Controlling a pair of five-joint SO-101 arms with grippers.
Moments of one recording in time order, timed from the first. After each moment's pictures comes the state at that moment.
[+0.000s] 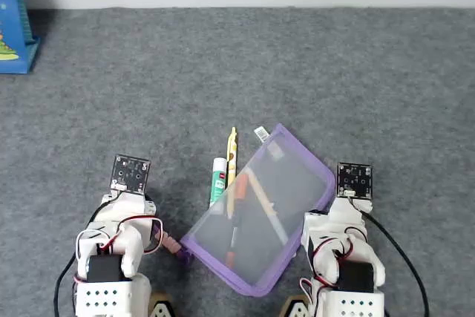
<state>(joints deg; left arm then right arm) -7.2 -90.9 97.5 54.1 -7.8 1.1 -103.3 95.4 71.0 -4.0</state>
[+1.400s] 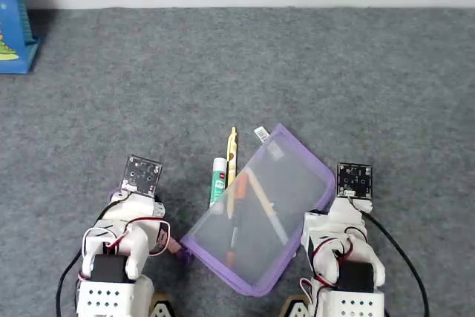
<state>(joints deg) -2.1 -90.9 97.5 54.1 -7.8 1.1 -103.3 95.4 71.0 -4.0</state>
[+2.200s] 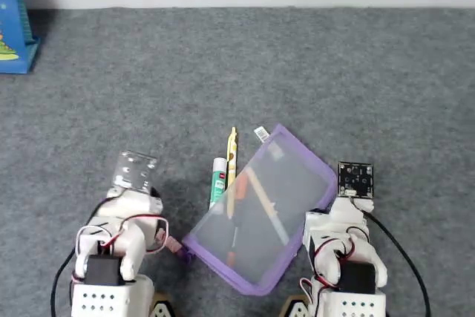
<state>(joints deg) -2.6 -90.9 89.2 59.5 -5.1 1.2 -103.4 93.1 71.0 -2.9</state>
